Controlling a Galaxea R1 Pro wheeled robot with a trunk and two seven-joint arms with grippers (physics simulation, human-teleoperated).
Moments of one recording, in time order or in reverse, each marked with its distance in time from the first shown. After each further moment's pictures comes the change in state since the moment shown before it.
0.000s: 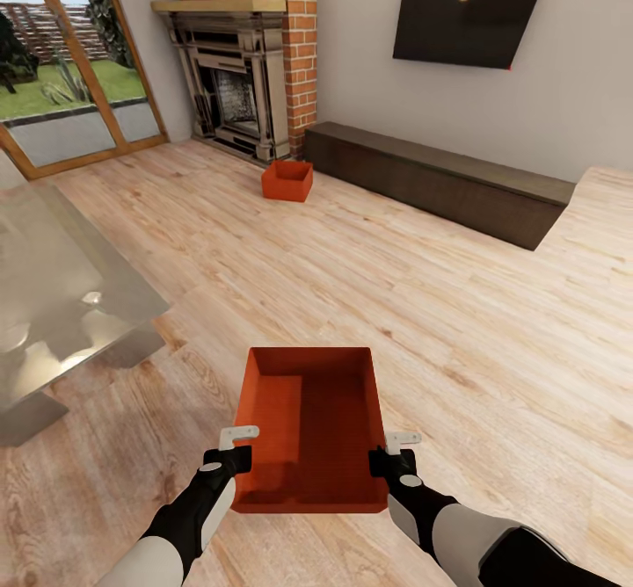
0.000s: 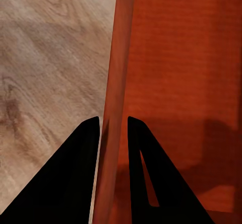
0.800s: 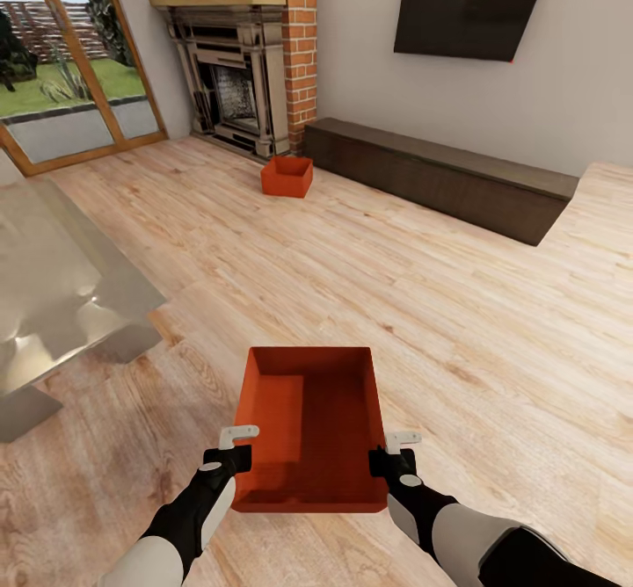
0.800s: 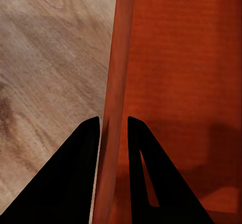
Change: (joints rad) left arm 0.000 0.000 0.000 -0.004 0.000 0.001 0.001; right arm 0.000 0.000 -0.006 -0.001 0.005 -0.001 -0.001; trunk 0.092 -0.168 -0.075
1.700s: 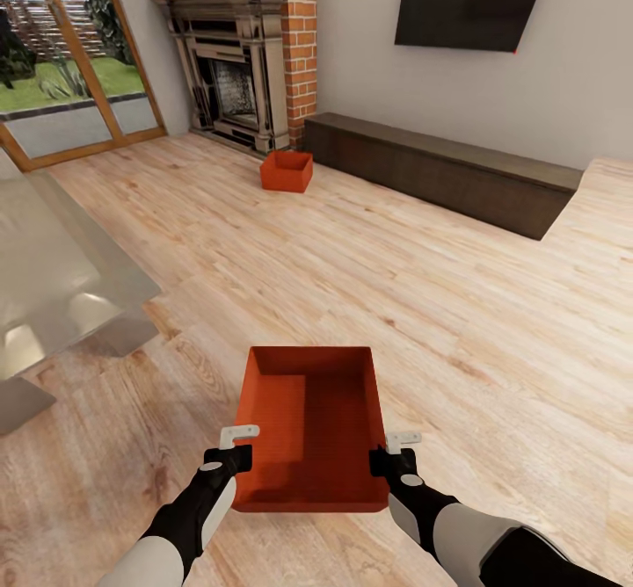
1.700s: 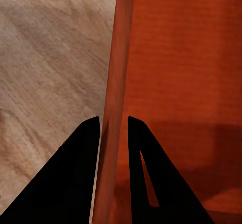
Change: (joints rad) left arm 0.000 -0.002 -0.001 -0.002 0.001 0.000 0.001; right arm 0.000 -0.004 0.006 -0.001 -0.011 -0.001 0.008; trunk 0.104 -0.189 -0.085
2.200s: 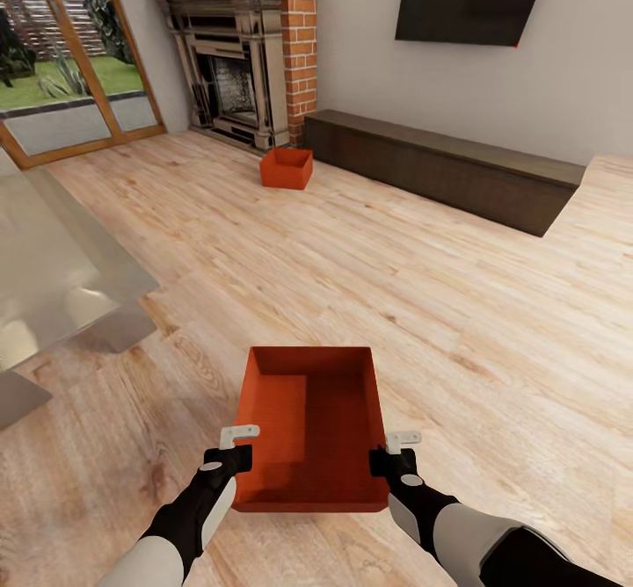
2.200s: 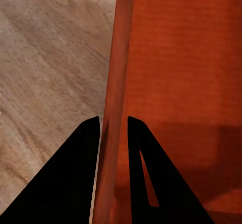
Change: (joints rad) left arm 0.000 0.000 -0.001 0.000 0.001 0.000 0.000; right arm 0.000 0.000 0.000 0.000 0.000 0.001 0.001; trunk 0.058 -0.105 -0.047
